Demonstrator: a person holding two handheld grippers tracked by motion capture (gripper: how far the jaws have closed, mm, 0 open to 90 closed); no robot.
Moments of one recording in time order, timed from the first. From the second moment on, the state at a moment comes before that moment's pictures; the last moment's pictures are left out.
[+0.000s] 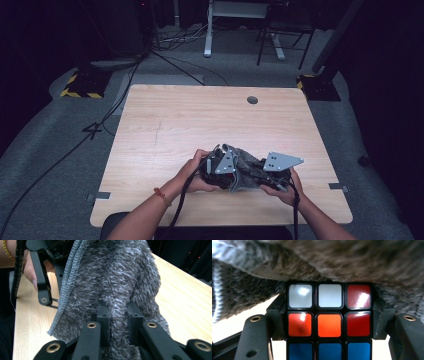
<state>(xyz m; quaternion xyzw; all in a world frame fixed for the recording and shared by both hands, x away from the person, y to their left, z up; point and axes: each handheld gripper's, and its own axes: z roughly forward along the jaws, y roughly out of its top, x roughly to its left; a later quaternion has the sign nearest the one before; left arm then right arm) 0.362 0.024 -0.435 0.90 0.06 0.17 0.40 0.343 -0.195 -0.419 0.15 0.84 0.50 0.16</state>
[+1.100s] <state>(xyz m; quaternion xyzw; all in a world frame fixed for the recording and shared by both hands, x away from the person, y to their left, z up) 0.358 0.035 -0.425 0.88 0.06 0.17 0.44 0.355 -0.209 -0.432 0.18 0.84 0.50 0.13</state>
